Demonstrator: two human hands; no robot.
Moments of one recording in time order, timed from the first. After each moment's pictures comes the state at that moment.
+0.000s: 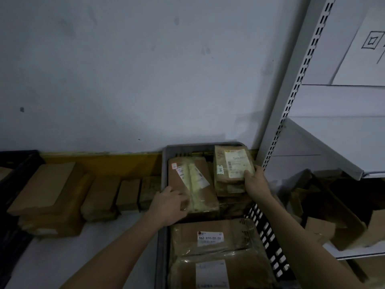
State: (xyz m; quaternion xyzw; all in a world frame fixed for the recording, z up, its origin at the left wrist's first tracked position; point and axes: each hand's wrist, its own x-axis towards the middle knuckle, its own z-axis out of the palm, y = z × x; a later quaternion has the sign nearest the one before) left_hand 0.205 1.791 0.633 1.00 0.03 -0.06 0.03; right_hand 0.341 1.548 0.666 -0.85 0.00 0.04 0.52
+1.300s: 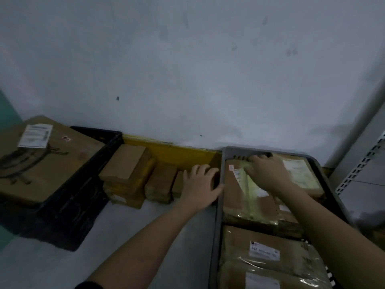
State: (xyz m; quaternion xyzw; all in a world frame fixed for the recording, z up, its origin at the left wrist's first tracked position) left_hand 0.169 1.846 0.667 0.96 0.20 0.13 0.14; right_hand 0.321 1.690 0.722 -0.94 -0.35 -0.01 0.04
